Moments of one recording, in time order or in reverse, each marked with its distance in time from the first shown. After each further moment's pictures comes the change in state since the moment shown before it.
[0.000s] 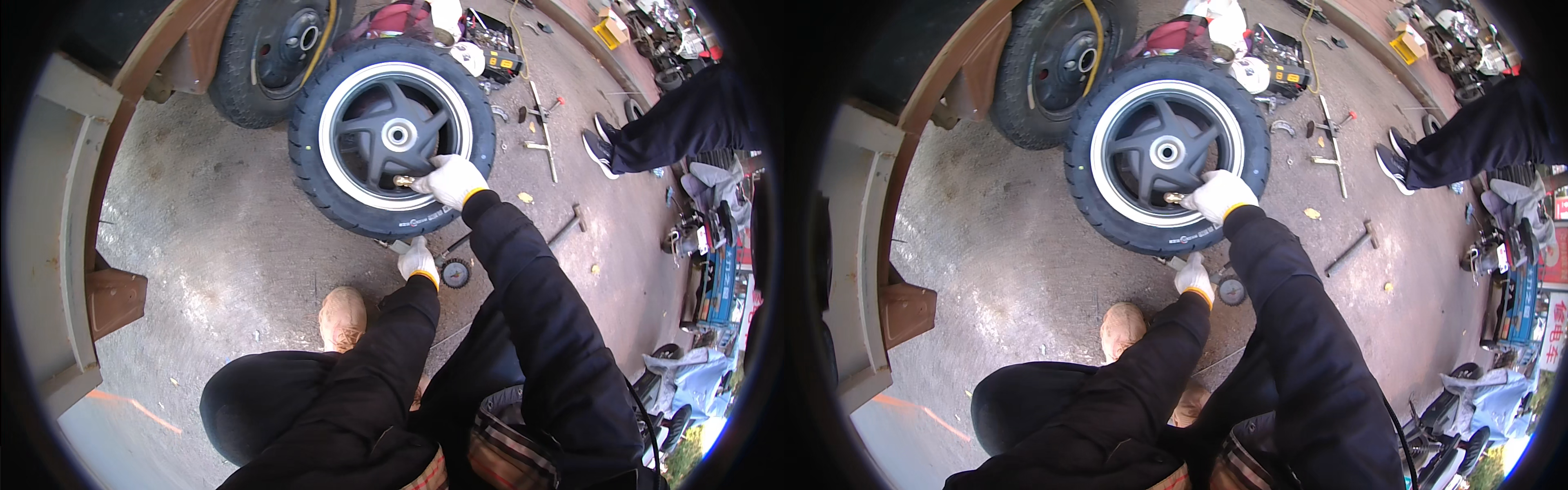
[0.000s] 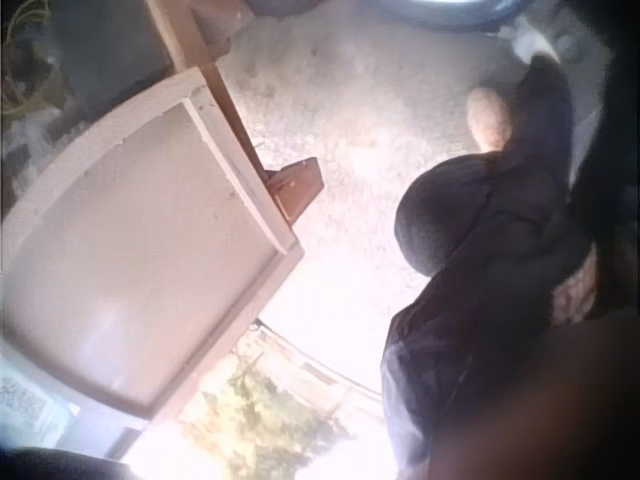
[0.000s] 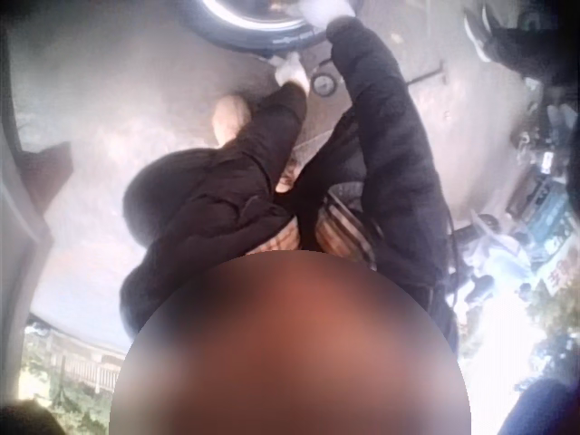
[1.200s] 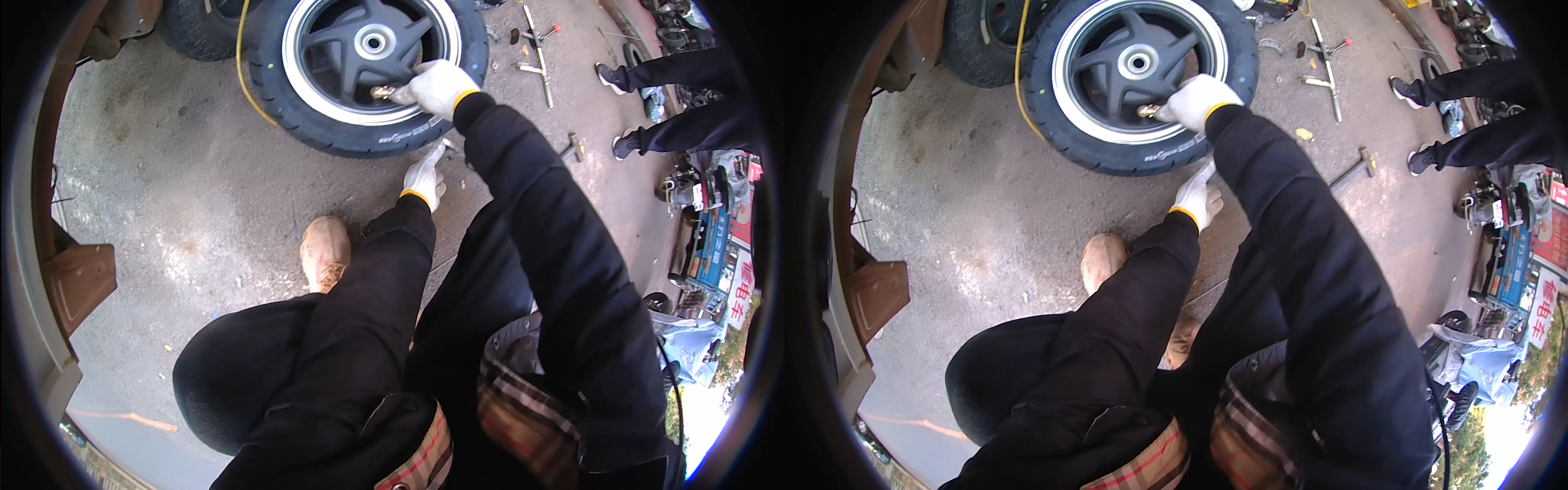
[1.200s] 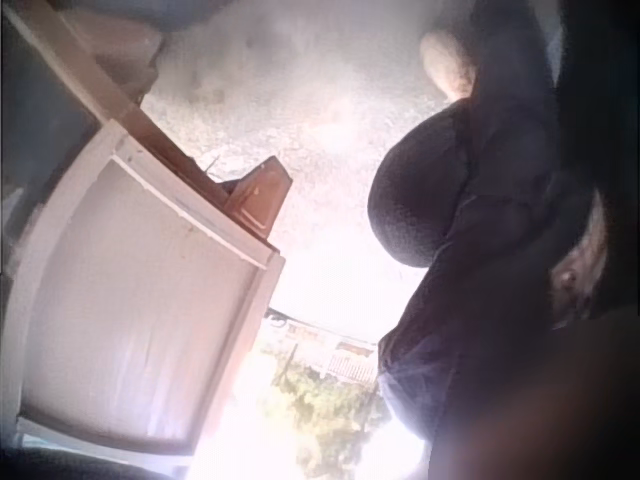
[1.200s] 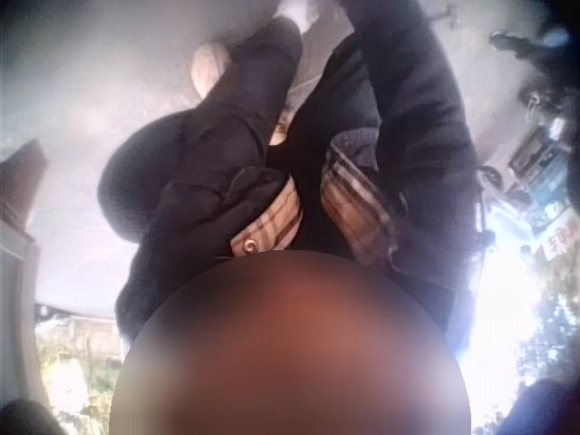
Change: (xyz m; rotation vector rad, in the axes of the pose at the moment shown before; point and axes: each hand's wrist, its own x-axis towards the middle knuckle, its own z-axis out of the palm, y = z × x) left_hand 0.018 -0.023 0.017 -0.039 -0.684 -0.269; right_hand 0.003 -0.005 -0.004 -0.156 -0.028 -0.070
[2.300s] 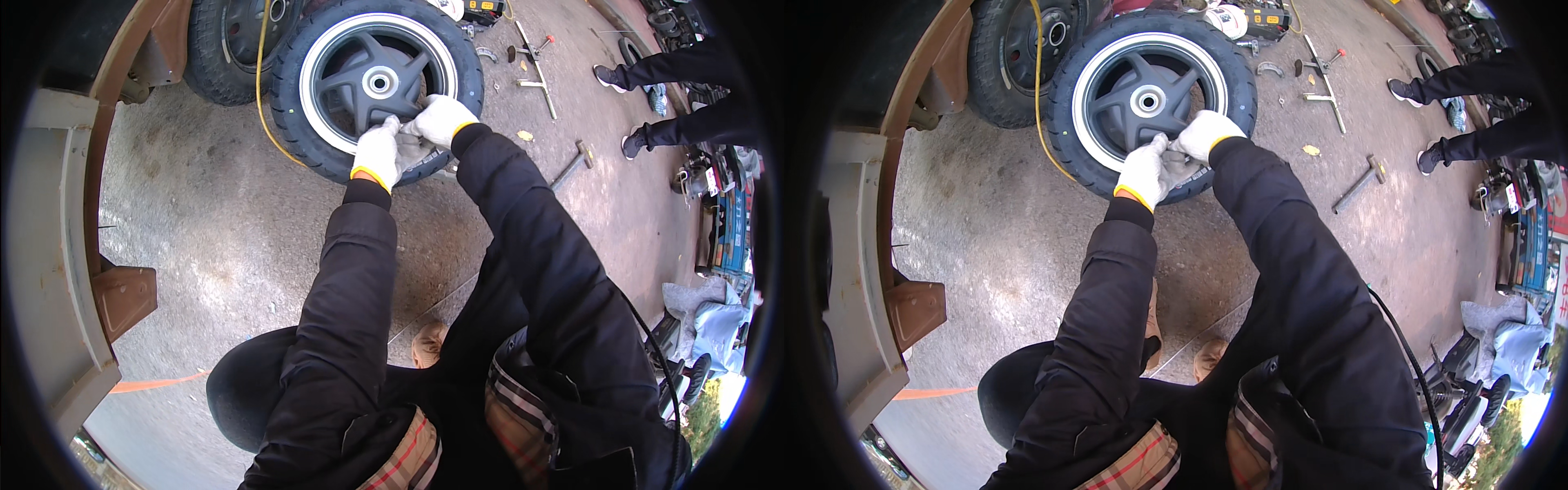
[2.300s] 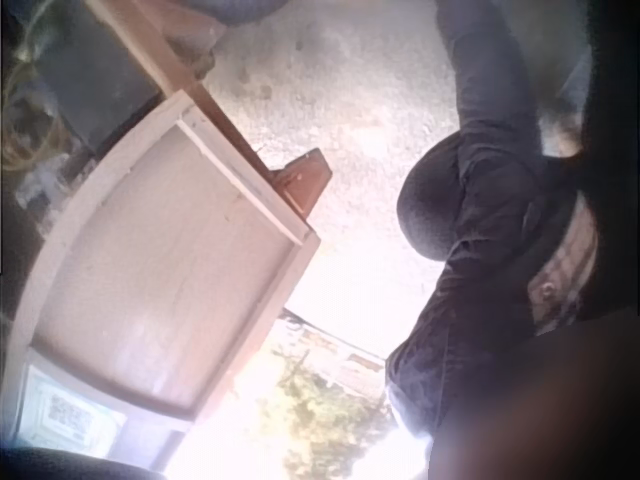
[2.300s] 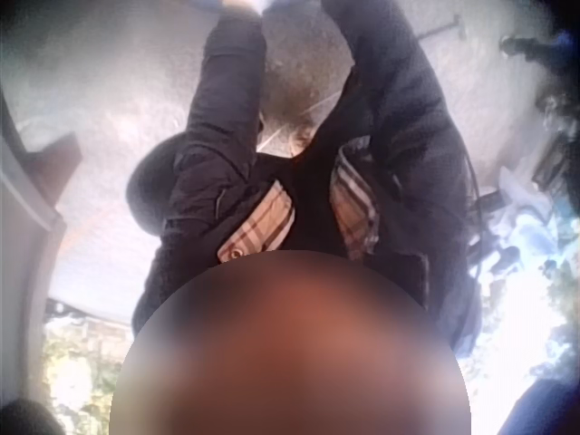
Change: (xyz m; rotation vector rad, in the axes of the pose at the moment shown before) left_hand -0.127 0.191 0.048 -0.135 -0.245 0.233; right_hand -0.004 0.002 0.006 0.127 0.054 0.078
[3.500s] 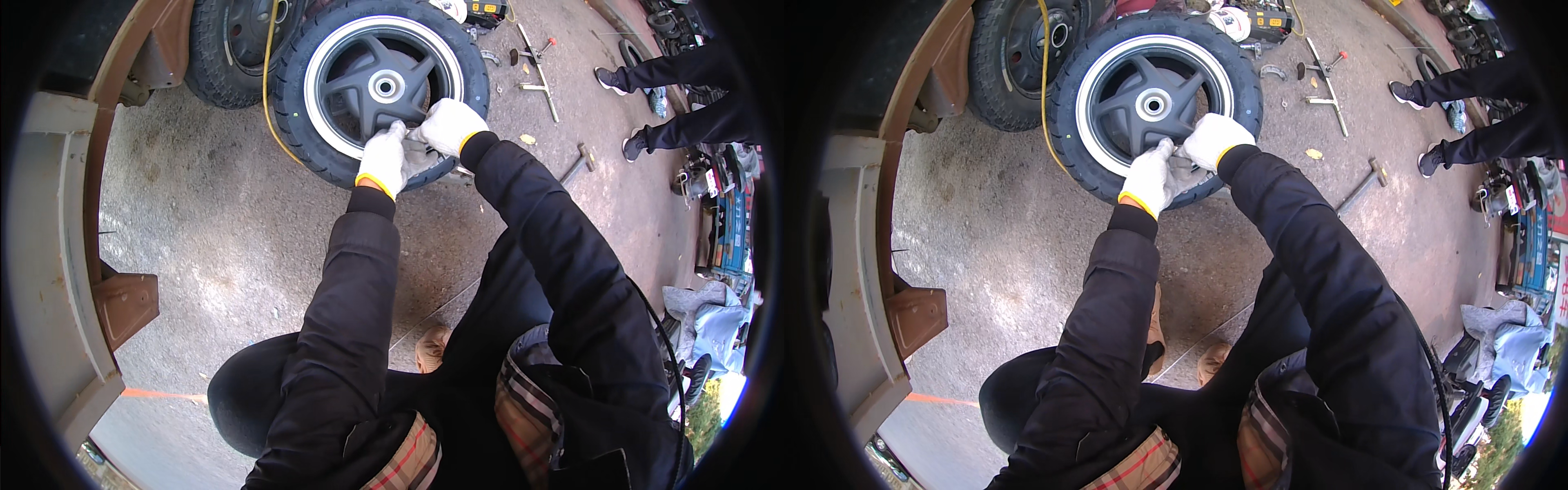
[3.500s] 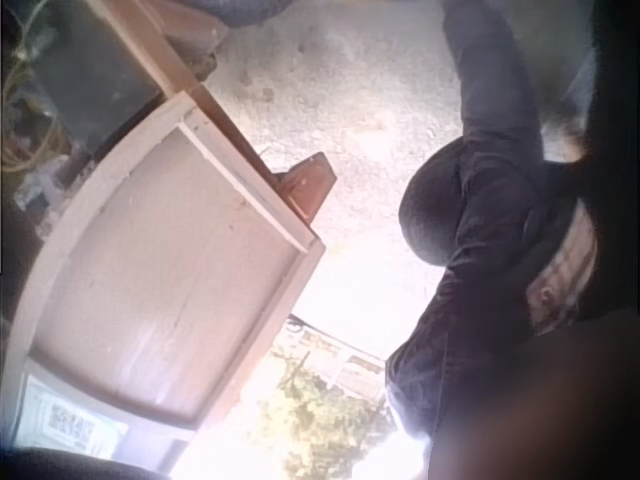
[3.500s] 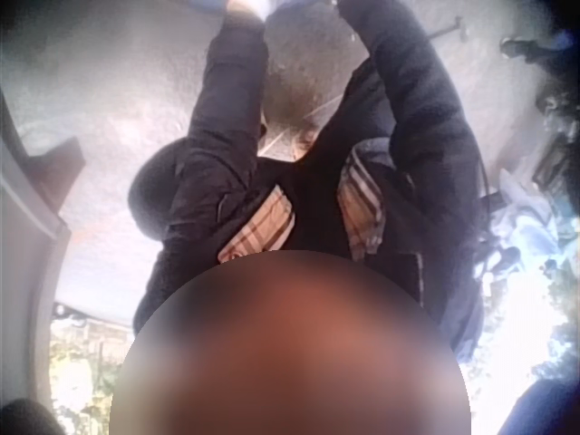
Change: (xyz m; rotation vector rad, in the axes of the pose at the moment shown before) left_hand -0.003 0.002 -0.006 0.153 -0.037 0.008; right_hand 0.000 0.001 0.001 -0.252 -0.010 -0.129
